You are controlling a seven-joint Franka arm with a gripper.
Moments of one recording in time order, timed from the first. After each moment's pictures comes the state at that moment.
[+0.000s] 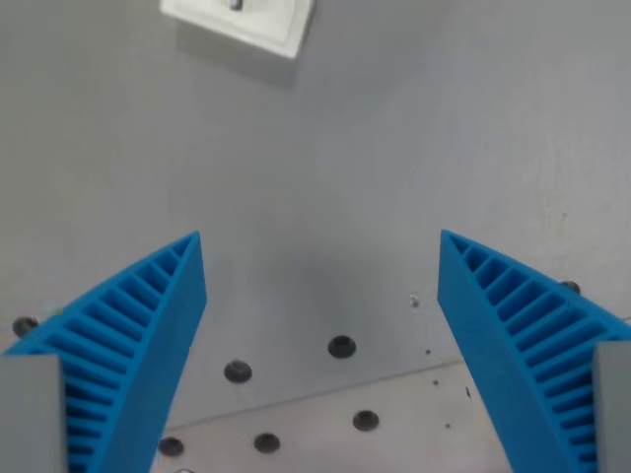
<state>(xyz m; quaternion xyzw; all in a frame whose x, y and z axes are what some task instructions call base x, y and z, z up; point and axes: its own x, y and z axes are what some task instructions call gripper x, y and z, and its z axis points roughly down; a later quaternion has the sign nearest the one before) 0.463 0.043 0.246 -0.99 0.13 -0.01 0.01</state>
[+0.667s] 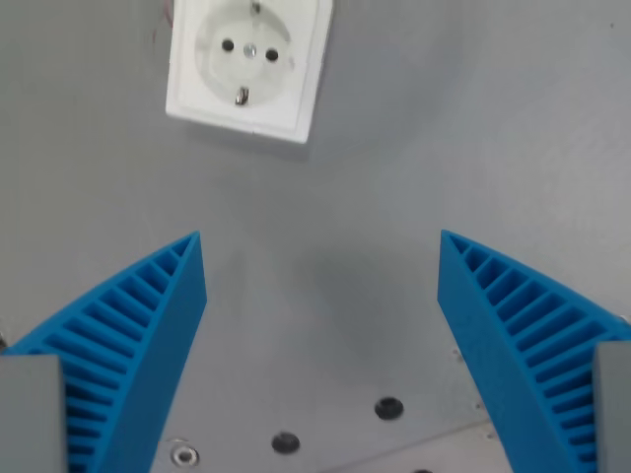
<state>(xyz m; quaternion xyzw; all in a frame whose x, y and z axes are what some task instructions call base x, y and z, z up) 0.495 0.040 0.222 -0.98 0.19 -0.01 0.01</state>
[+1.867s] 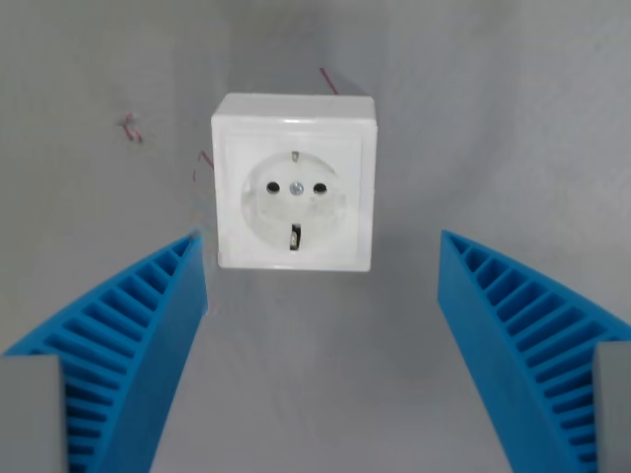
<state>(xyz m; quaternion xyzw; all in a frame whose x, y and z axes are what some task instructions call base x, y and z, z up) 0.542 0.043 0.187 -0.96 0.27 -0.01 0.01</state>
